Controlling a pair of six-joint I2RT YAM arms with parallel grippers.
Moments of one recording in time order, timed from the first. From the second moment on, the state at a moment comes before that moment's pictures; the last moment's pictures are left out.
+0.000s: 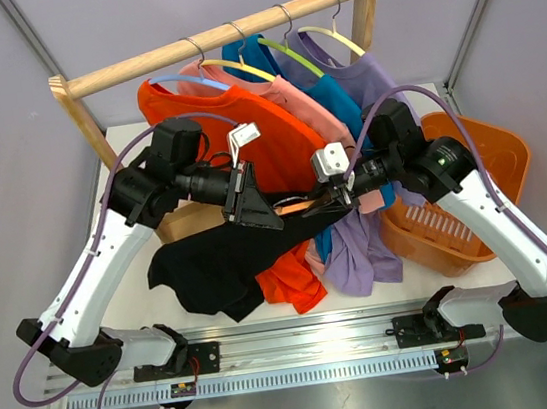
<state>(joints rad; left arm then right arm) -0.63 1.31 1.63 -0.95 1.00 -0.40 0.61 1.25 1.52 -0.87 -0.99 -0.81</state>
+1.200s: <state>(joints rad) -0.82 1.12 1.64 -1.04 0.03 -0.68 0.64 1.17 1.40 -0.75 -0.61 -0.30</state>
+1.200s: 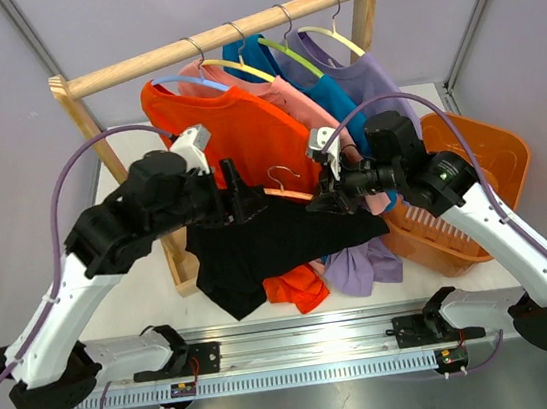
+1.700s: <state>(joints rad) -0.97 1.24 1.62 -1.00 -0.34 -0.92 0.68 1.21 1.41 -0.75 -0.58 -0.20</state>
